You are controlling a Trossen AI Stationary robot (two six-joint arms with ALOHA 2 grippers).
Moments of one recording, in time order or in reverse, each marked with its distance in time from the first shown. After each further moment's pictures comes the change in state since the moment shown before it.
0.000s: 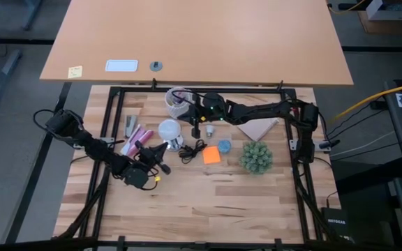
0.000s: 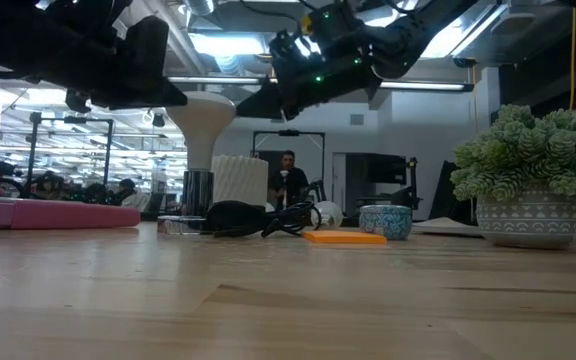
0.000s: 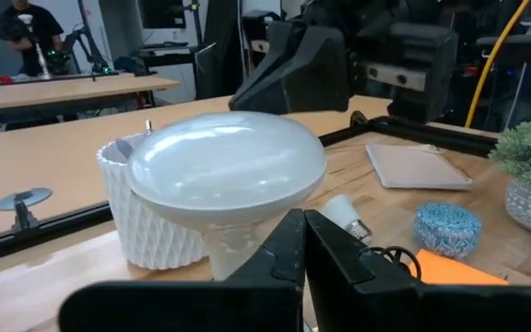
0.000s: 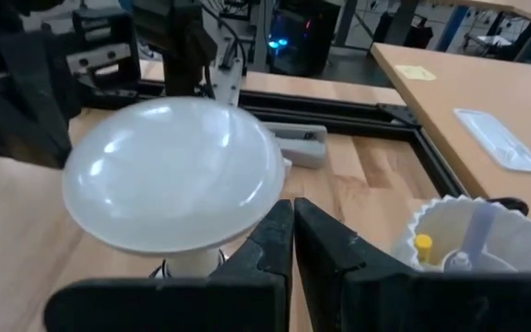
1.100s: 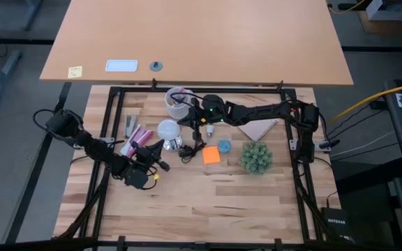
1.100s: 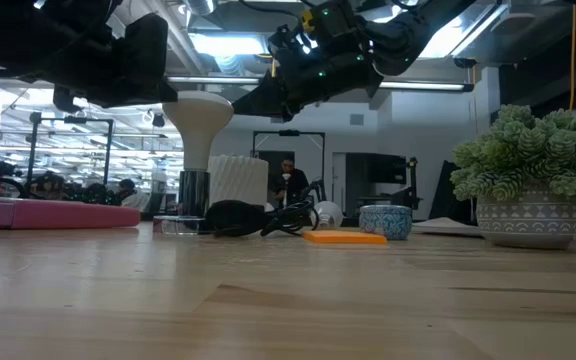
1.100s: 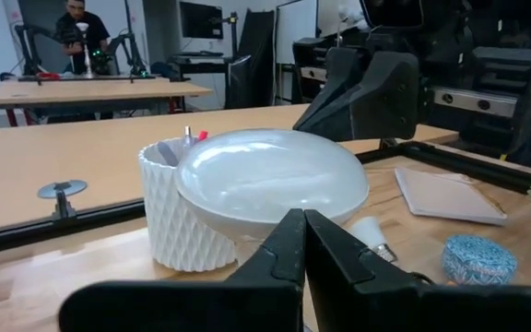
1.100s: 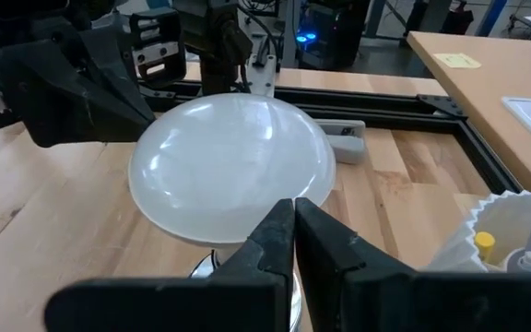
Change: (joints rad) left arm 0.000 0.000 0.000 -0.005 -0.113 -0.075; right arm 0.038 -0.003 0.001 -0.036 -0.074 0.056
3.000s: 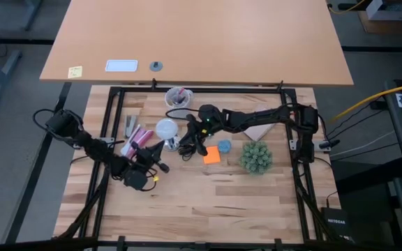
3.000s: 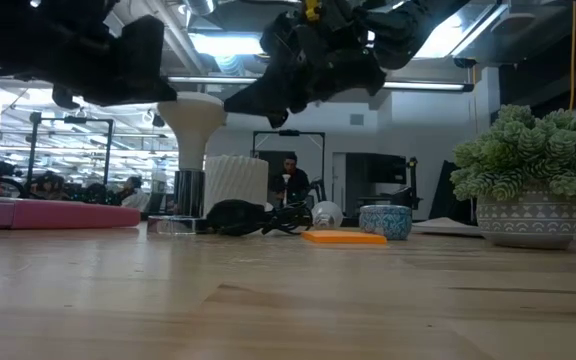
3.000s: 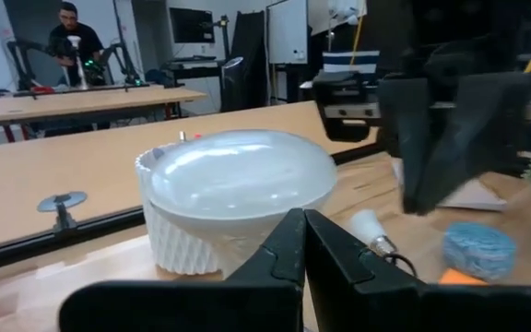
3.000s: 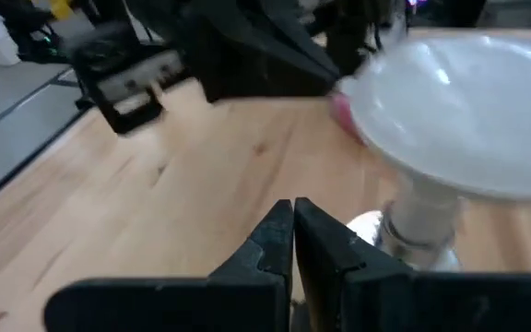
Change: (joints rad) left arm -0.027 -0.001 0.000 -0.010 0.005 0.048; right arm 0.054 -0.001 -0.002 -0.107 -0.178 0.031
